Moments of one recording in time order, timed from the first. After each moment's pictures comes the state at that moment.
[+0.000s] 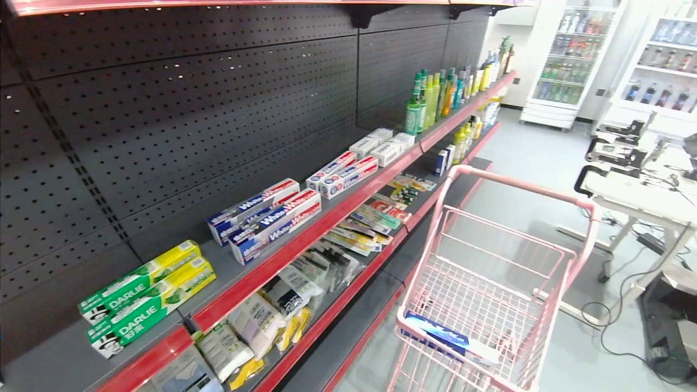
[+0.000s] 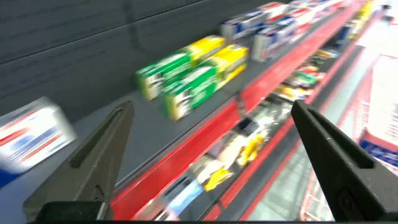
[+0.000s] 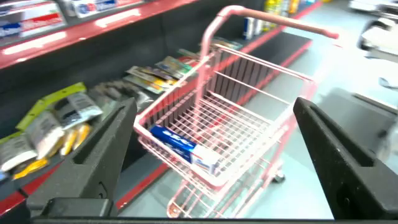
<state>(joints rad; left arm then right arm) 0.00 0.00 0.00 0.00 0.03 0.00 0.00 0.00 0.00 0.00 0.03 0.00</state>
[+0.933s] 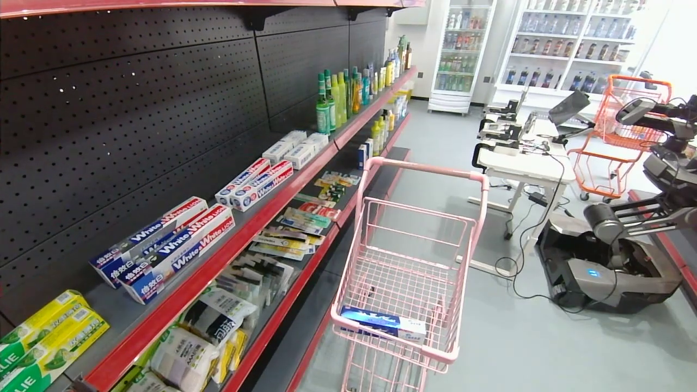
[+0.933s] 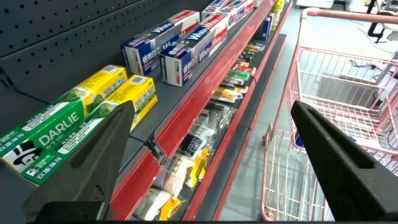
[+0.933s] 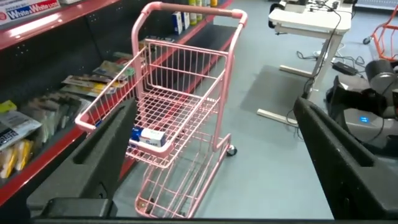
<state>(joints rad) 0.00 0.00 0.00 0.00 0.03 0.00 0.00 0.00 0.00 0.00 0.02 0.02</state>
